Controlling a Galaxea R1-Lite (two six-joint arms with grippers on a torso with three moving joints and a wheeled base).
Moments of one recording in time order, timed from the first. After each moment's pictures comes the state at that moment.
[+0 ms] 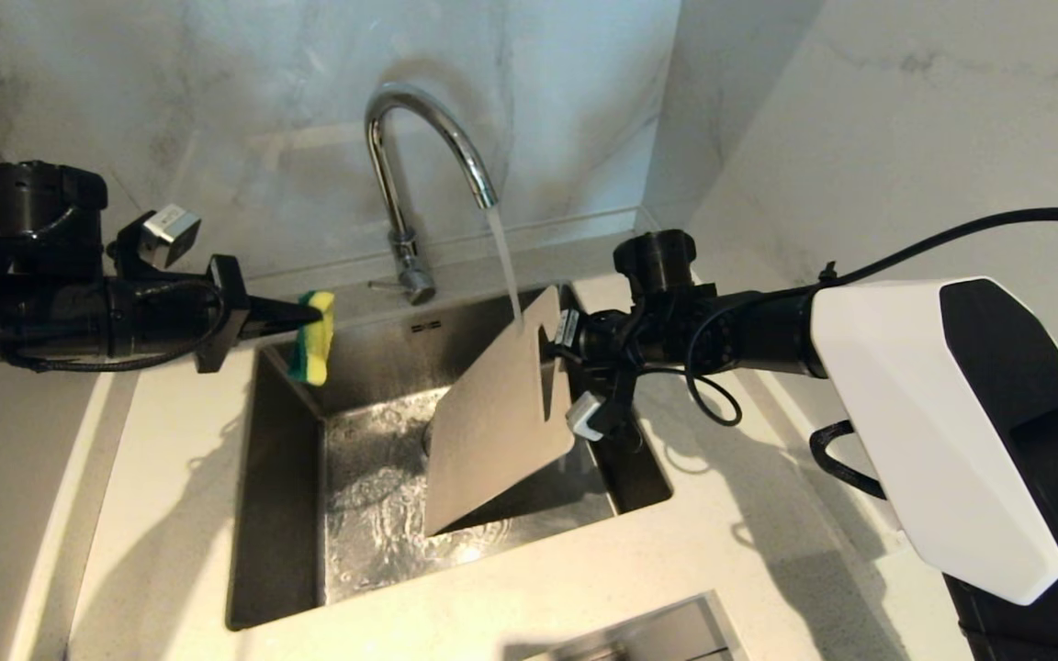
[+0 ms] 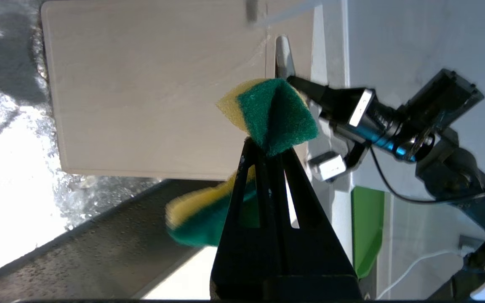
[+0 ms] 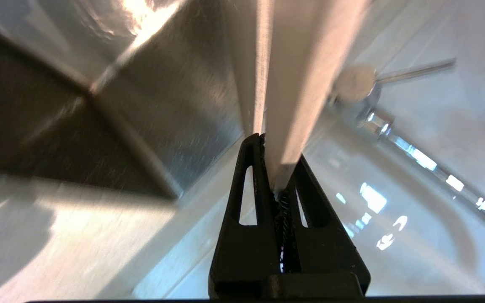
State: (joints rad) left arm -0.14 1.72 -1.27 -0.07 -0.58 -0.61; right arm 0.38 2.32 -1.95 0.06 0.38 -2.54
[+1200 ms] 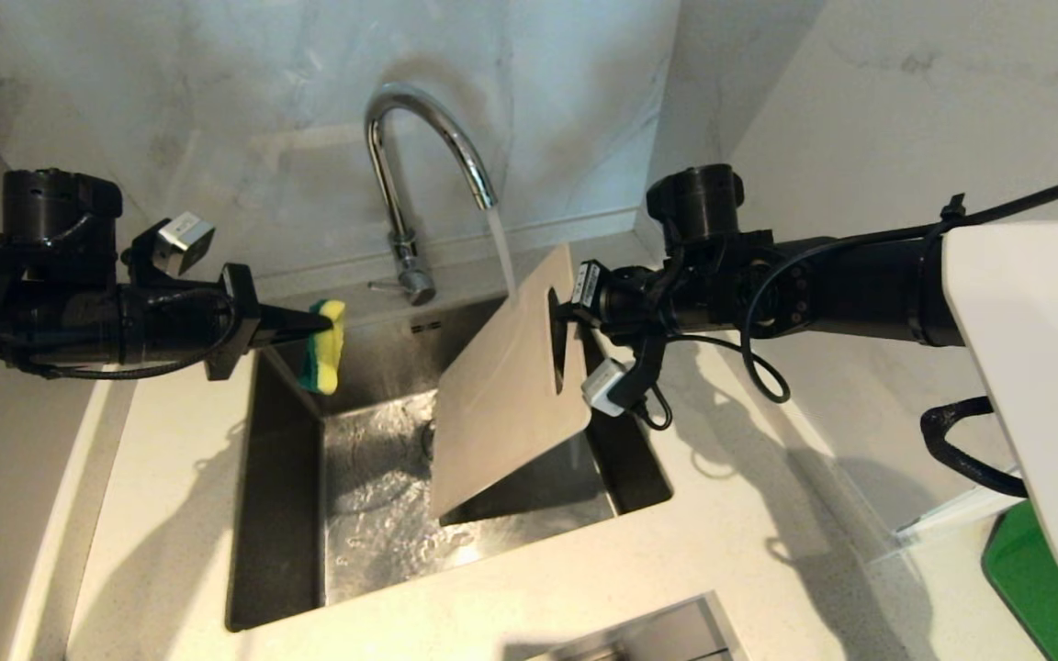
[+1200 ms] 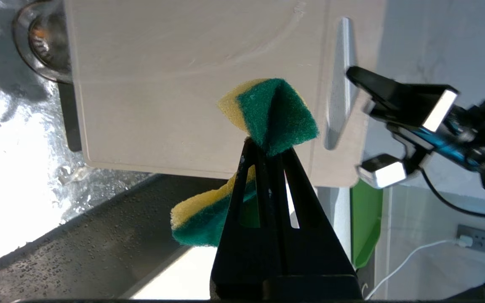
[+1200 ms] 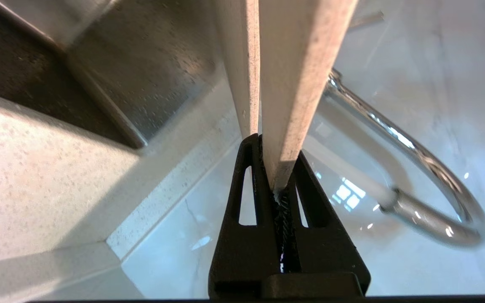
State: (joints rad) left arm -0.16 1.72 -1.25 -0.07 -0.58 -0.61; right arm 0.38 2.12 -1.84 0.09 0.39 -2.52
